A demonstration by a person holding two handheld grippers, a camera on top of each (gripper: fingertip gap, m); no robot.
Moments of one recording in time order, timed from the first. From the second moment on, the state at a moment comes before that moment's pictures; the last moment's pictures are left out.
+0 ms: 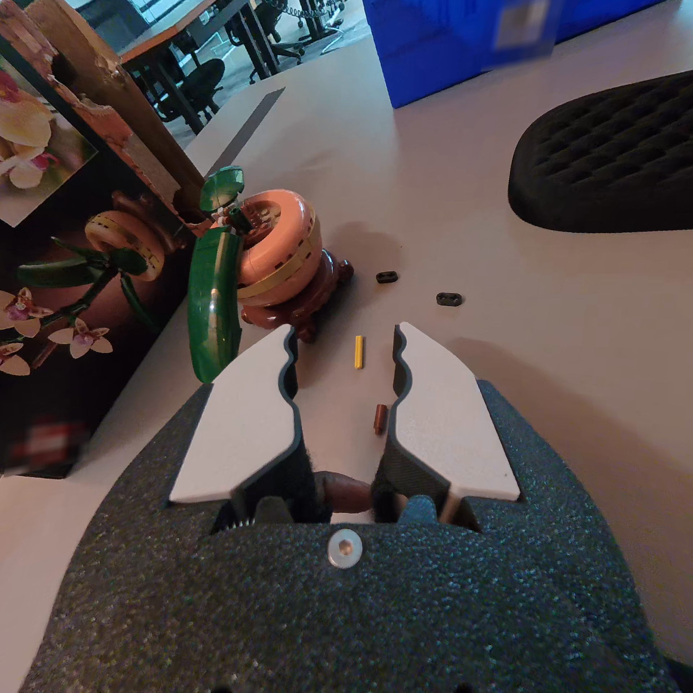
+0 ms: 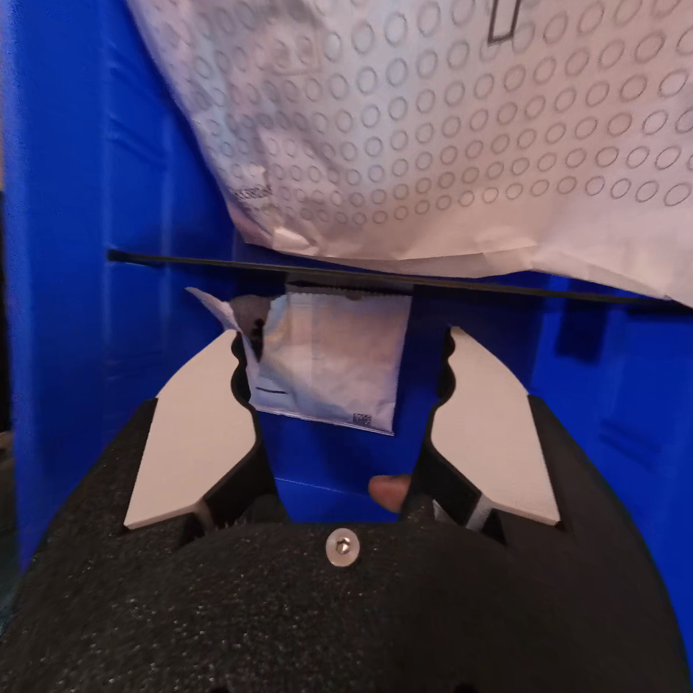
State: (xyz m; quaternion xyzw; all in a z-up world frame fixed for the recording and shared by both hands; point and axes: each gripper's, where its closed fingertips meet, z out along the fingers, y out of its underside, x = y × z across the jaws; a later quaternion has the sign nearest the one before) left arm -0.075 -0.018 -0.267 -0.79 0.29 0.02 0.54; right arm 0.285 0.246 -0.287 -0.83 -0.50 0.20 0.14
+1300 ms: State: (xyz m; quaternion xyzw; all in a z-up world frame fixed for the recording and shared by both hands) left arm -0.074 -0.018 -0.267 -0.78 0.31 0.02 0.55; right arm 0.296 0.244 -0.185 -0.73 -0.45 0.29 0.43
